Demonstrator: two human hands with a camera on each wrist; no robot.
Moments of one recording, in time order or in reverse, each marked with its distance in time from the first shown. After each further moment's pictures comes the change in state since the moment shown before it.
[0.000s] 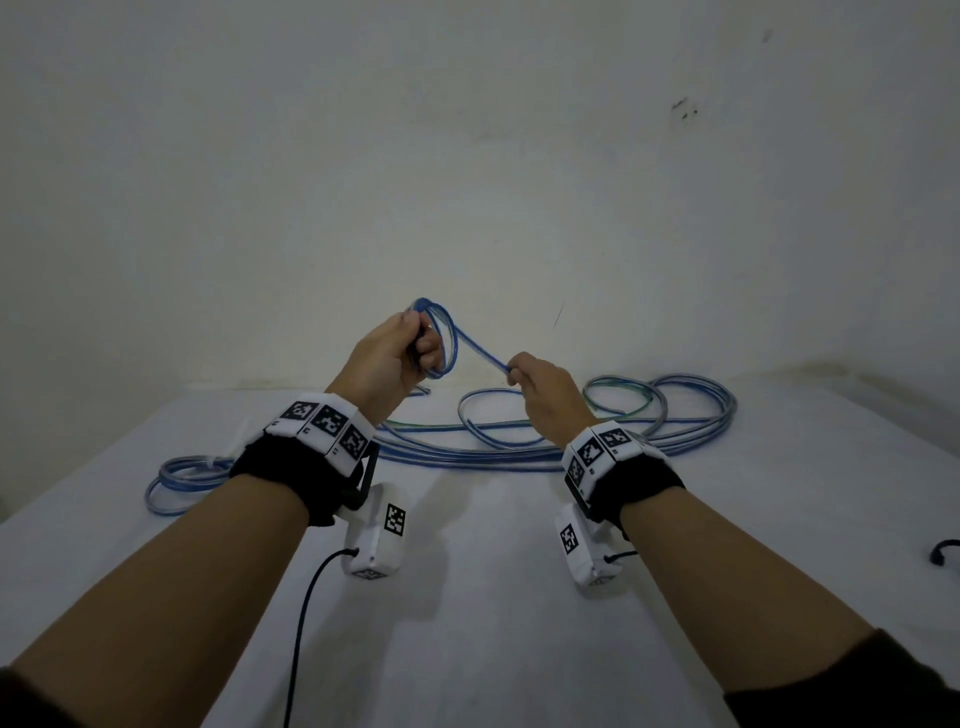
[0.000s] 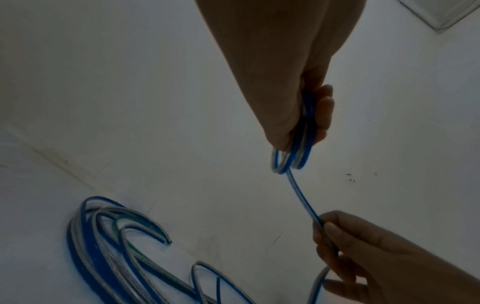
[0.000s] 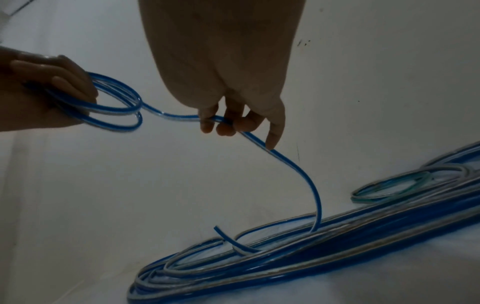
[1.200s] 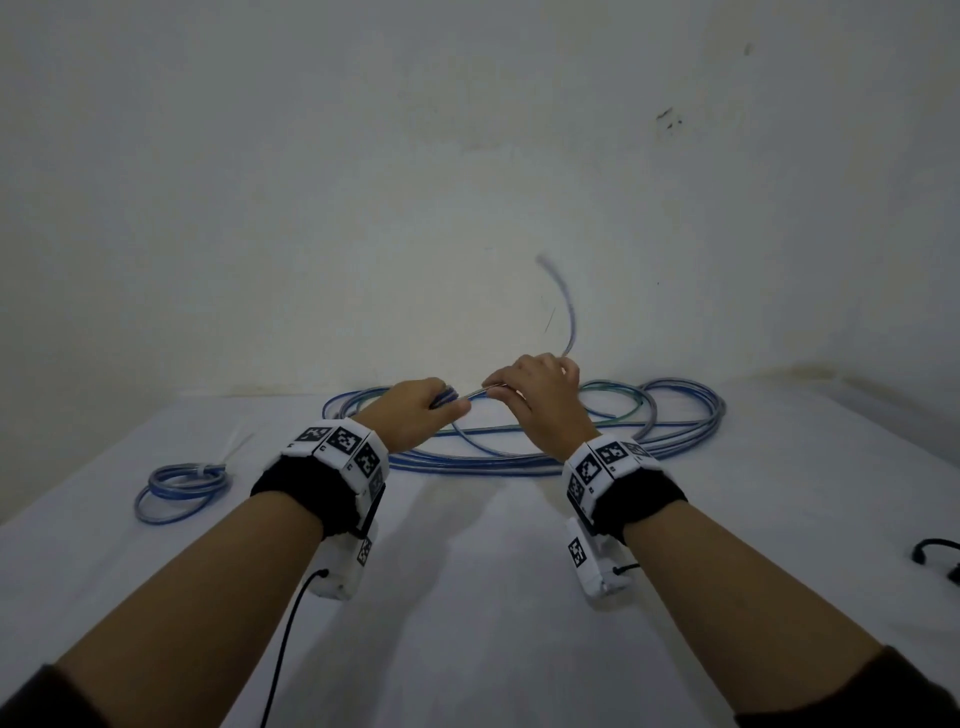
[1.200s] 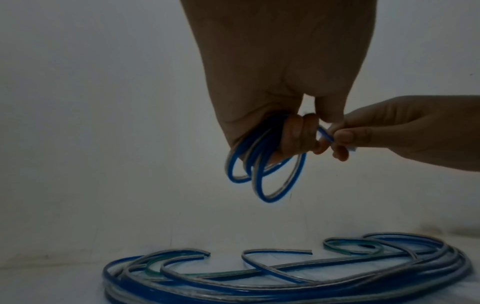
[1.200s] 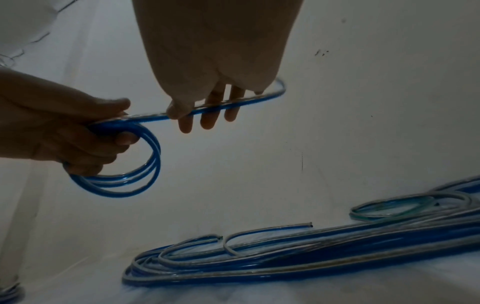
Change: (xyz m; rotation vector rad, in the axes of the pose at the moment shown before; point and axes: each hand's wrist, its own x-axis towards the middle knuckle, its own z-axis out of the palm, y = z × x) left_hand -0.004 -0.030 -0.010 1.424 -0.205 -0.070; right_hand -0.016 -0.007 -0.013 -0.322 0.082 -0.197
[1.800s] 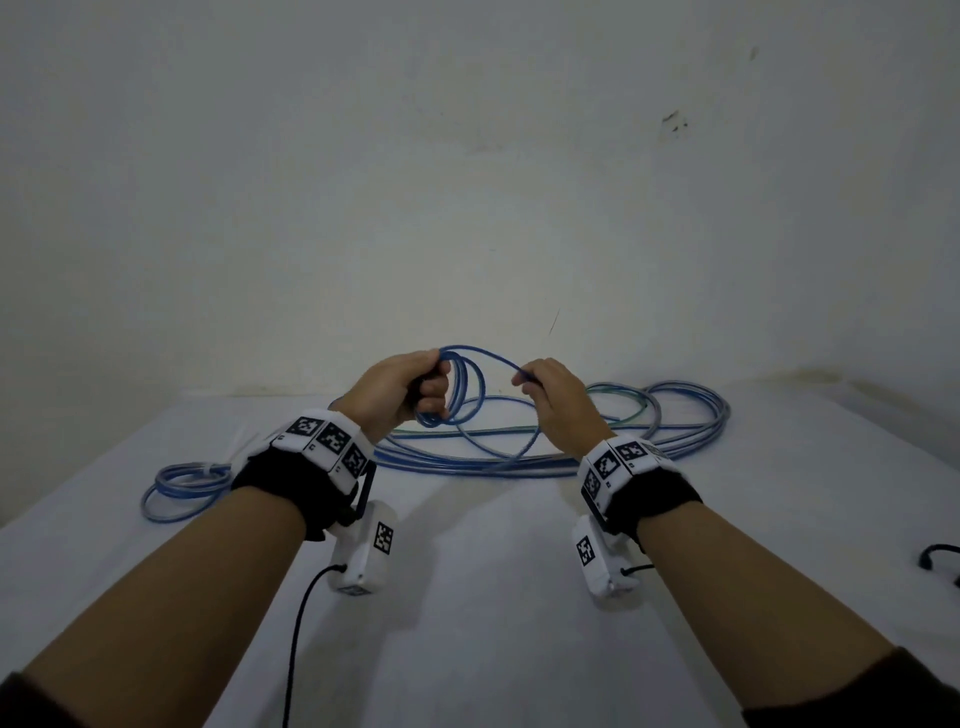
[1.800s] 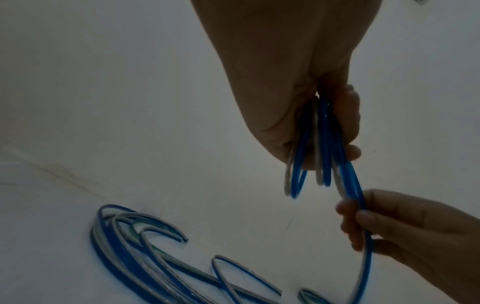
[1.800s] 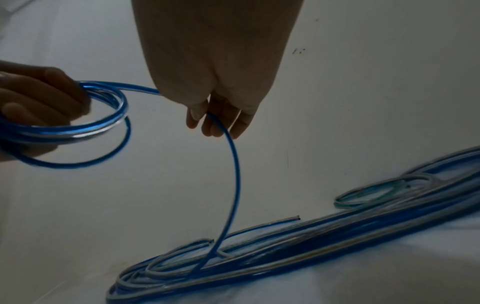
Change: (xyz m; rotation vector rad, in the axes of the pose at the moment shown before) left_hand -0.010 0.014 -0.022 -1.194 -0.032 -0.062; right_hand 0.001 0.024 0.009 0.359 -0.007 0.090
